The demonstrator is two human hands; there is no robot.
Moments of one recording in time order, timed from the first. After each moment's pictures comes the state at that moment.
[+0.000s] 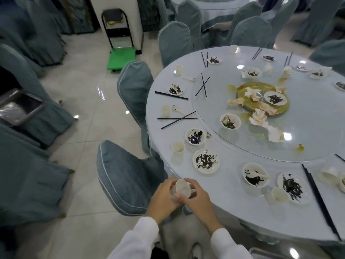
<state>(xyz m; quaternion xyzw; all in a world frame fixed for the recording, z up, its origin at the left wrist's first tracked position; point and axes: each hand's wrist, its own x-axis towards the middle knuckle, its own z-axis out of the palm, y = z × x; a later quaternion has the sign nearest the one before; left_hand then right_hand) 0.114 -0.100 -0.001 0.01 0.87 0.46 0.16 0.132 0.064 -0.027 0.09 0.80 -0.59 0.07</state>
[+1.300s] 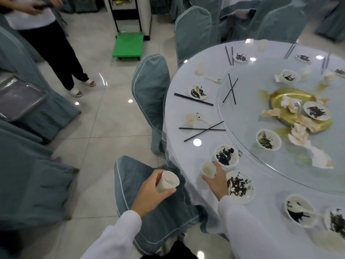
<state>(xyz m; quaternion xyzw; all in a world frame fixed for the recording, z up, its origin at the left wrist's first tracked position) -0.044 -0.258 -0.001 -0.04 0.83 0.52 0.18 -0.090 0.018 -0.080 0.24 0.82 -0.51 0.10</state>
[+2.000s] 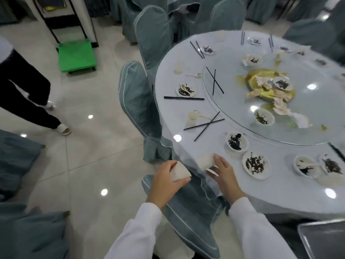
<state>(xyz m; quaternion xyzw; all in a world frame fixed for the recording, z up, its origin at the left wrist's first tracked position) -0.149 -0.372 0.003 0.11 0.83 0.50 0.20 -0.093 -0.144 -0.020 0.36 0.53 -0.77 -0.07</state>
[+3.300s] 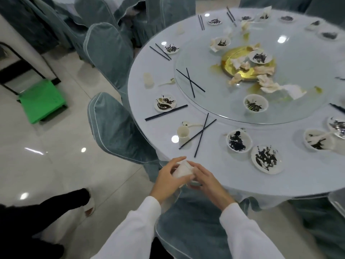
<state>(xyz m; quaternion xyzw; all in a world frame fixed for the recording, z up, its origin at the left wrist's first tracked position) -0.311 -0.313 0.019 0.21 0.76 0.49 0.37 -0.189 -0.182 -0.028 0.30 0.49 -0.82 -0.01</state>
